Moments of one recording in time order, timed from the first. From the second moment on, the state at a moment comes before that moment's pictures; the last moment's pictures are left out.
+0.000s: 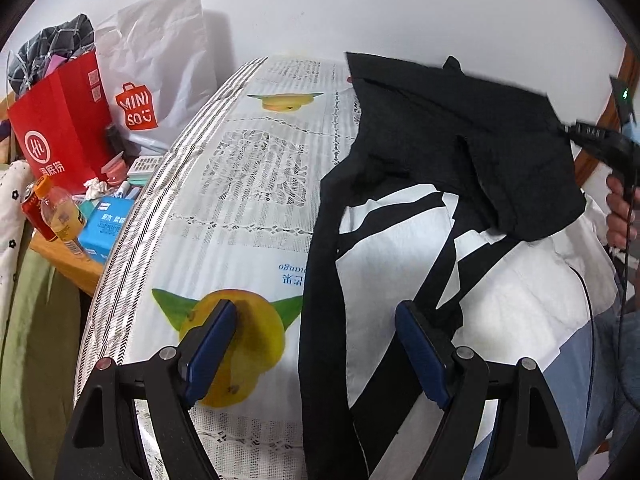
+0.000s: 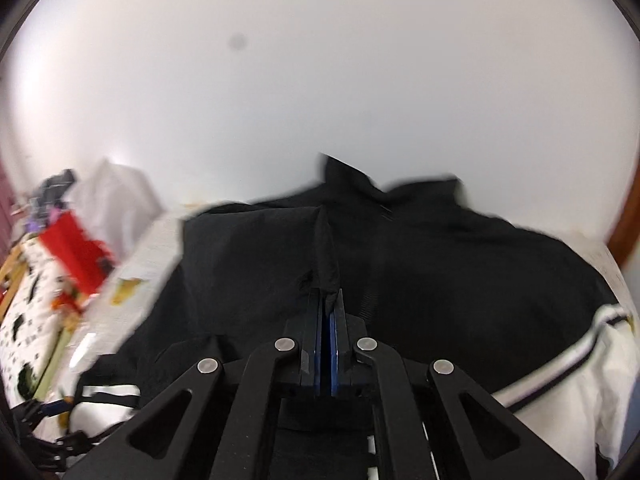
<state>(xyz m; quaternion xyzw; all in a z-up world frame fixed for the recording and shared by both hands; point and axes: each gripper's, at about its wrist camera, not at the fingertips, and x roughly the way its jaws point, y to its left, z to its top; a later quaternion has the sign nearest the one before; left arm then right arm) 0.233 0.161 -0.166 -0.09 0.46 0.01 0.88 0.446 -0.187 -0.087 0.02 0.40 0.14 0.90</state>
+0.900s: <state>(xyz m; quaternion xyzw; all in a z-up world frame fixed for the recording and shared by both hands) 0.248 0.168 -0.151 -0.08 0.46 0.07 0.88 0.327 -0.039 -0.149 -0.19 0.46 0.27 0.82</state>
